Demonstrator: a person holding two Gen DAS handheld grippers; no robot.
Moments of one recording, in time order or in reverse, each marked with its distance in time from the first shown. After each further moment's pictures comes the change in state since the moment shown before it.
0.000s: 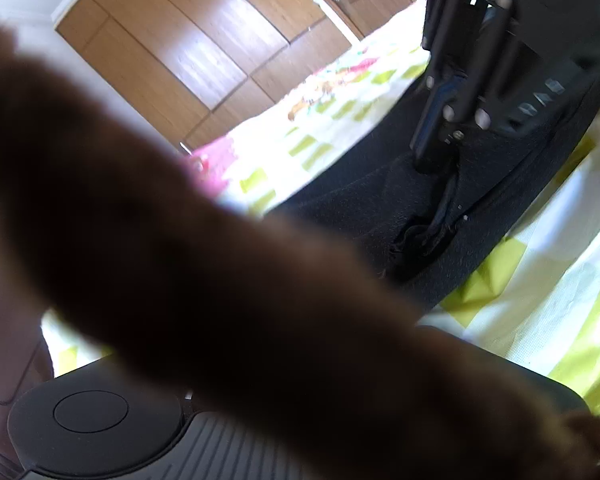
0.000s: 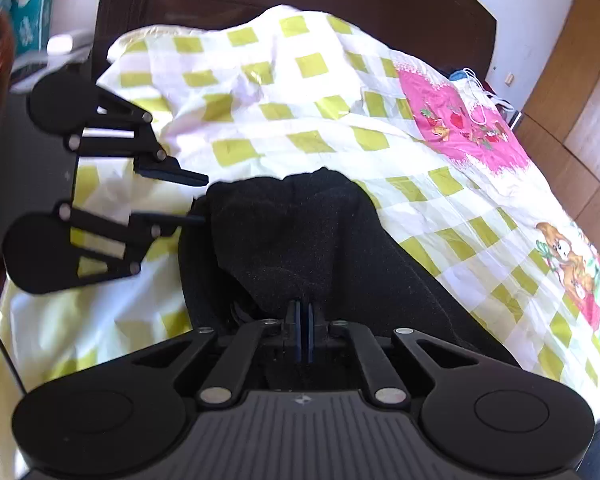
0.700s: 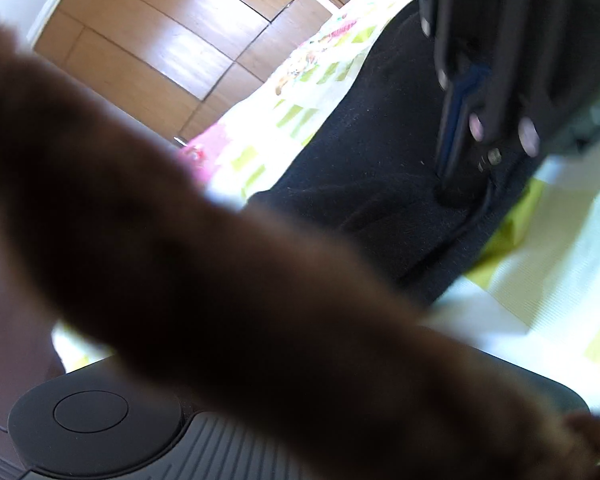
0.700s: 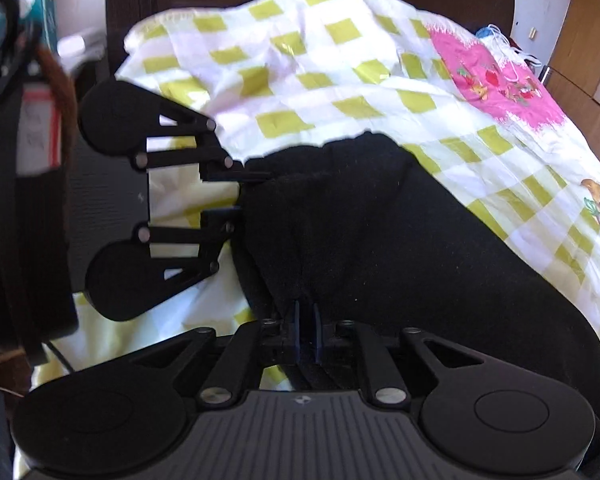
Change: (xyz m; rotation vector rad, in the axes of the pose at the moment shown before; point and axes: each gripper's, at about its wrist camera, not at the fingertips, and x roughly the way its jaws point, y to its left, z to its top) left arm 0.025 -0.022 -0.010 0.137 0.094 0.047; right arm 0.015 0.026 0.000 0.078 0.068 0.124
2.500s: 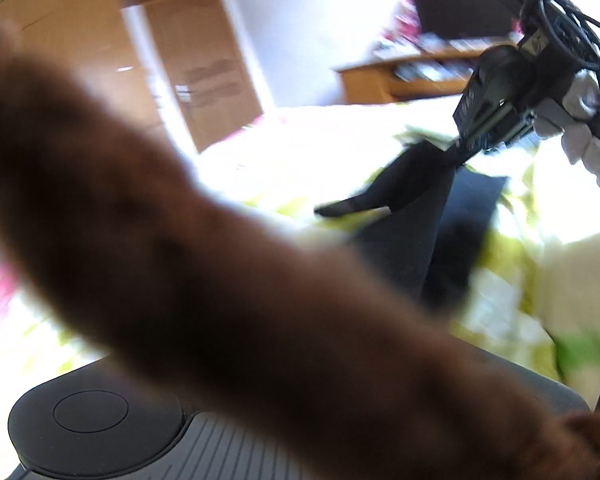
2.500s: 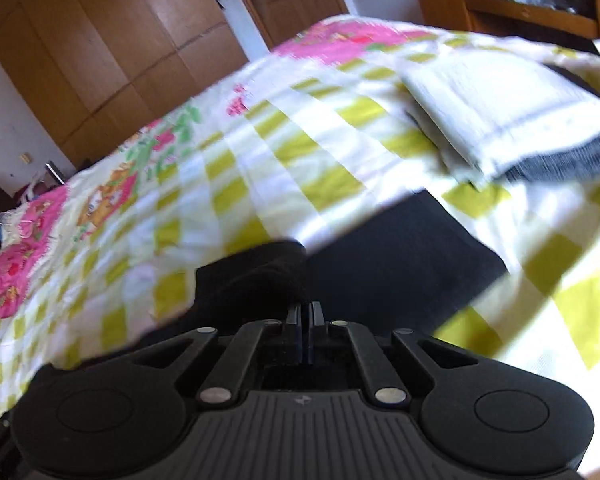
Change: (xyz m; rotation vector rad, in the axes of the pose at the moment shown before) left arm -0.080 -0.145 0.296 -0.144 -0.425 -0.625; right arm -0.301 -0.260 -0.352 1.429 -0.145 -0.678
